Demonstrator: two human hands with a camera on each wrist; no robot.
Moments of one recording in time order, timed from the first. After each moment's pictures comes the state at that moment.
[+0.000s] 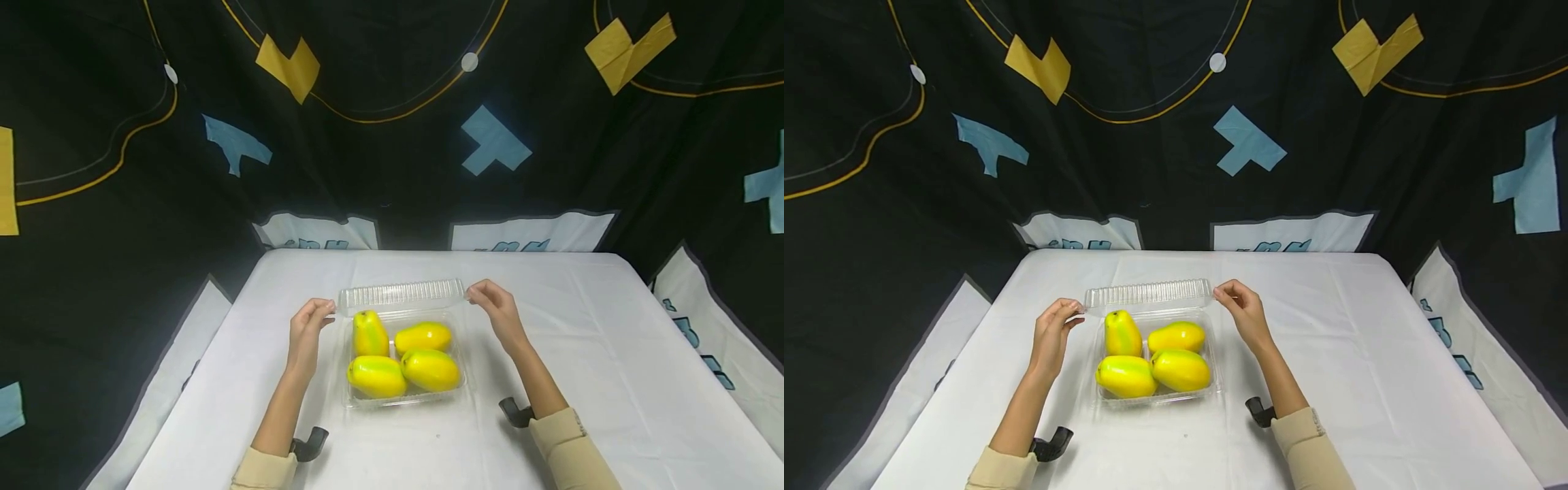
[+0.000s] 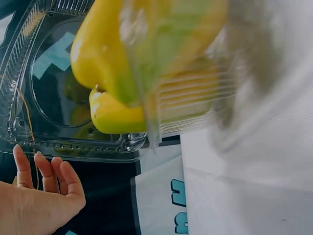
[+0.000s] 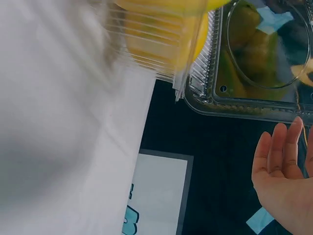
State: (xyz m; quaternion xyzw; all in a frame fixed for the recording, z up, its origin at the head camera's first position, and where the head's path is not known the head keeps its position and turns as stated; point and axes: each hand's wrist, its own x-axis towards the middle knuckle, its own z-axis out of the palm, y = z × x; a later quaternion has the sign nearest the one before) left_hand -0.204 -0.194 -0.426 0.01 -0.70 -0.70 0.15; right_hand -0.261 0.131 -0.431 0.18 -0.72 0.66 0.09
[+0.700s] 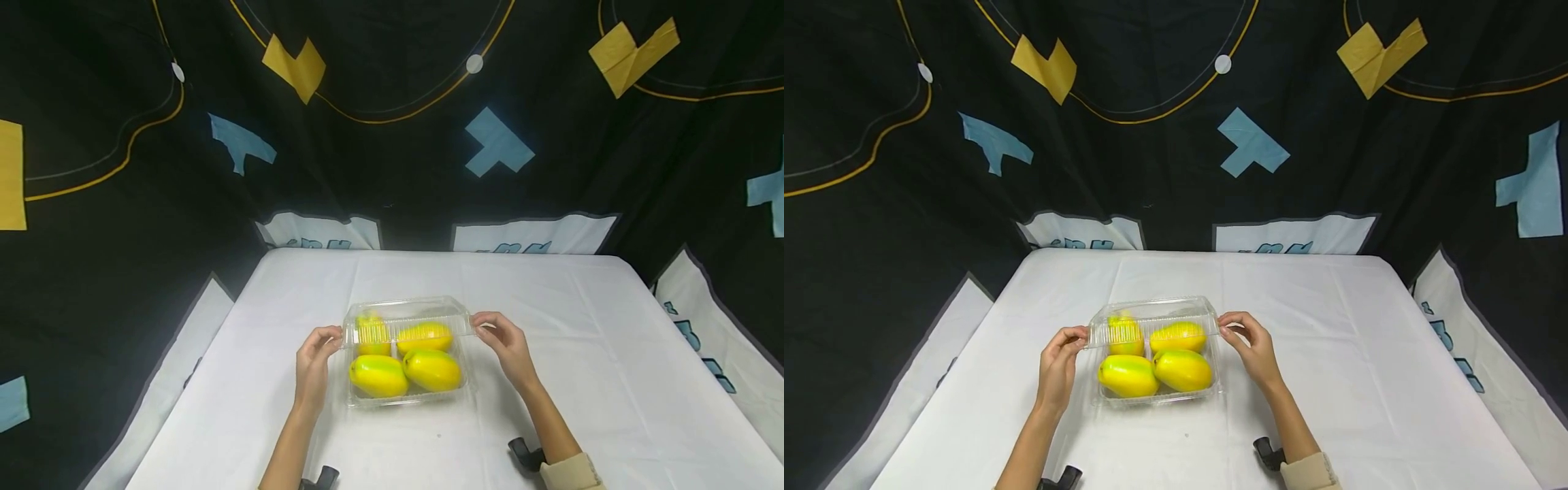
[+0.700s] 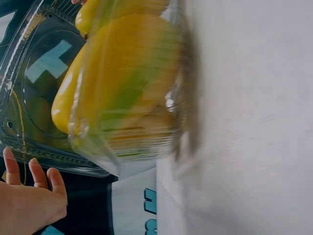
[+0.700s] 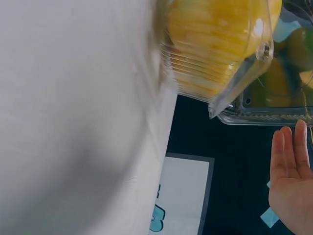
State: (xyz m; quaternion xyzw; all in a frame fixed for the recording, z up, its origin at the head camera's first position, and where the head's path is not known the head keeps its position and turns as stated) left_hand -0.165 -0.182 -0.456 -0.02 -0.64 -0.75 0.15; right_hand -0.218 0.139 -0.463 0.26 -0.71 0.65 0.12
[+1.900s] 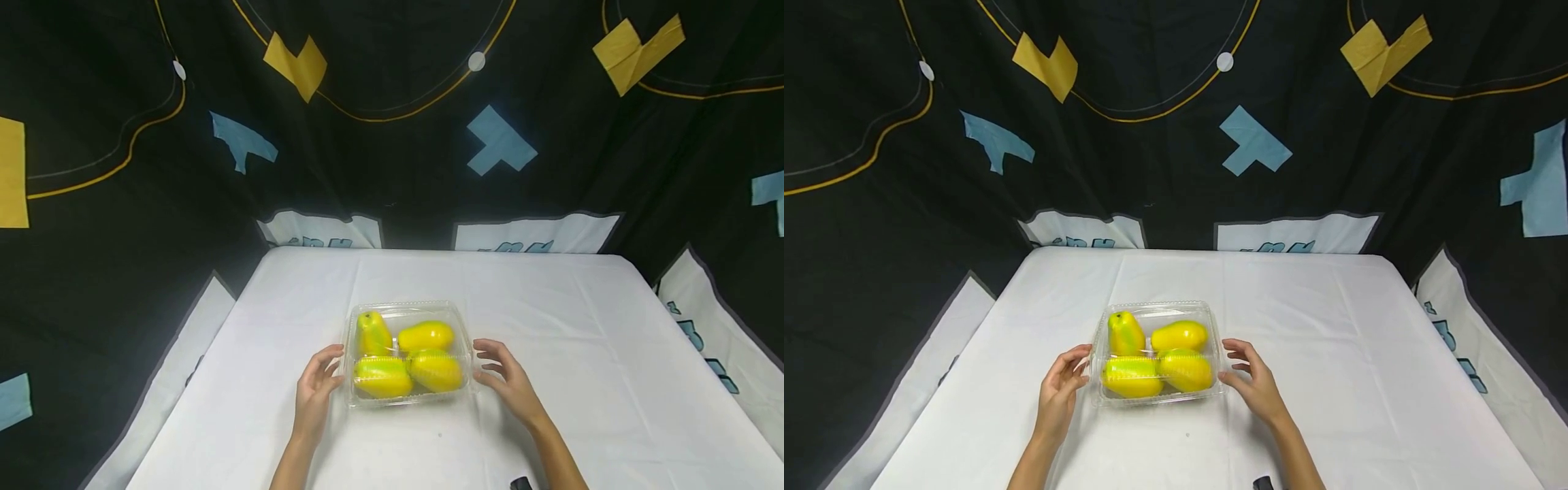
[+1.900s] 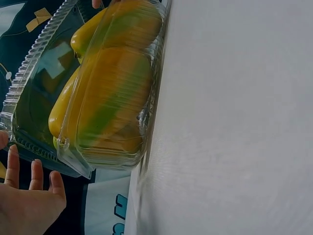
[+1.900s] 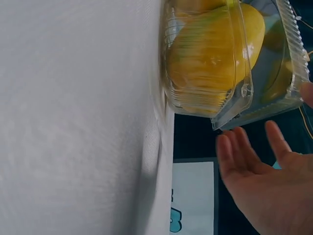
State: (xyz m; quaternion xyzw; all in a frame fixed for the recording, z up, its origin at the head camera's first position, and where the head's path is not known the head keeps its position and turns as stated) left_hand -0.131 -0.184 -0.489 -0.06 -0.64 -0.75 0.14; right_hand -0.177 0.145 -0.487 0.22 -0.76 0.61 0.05
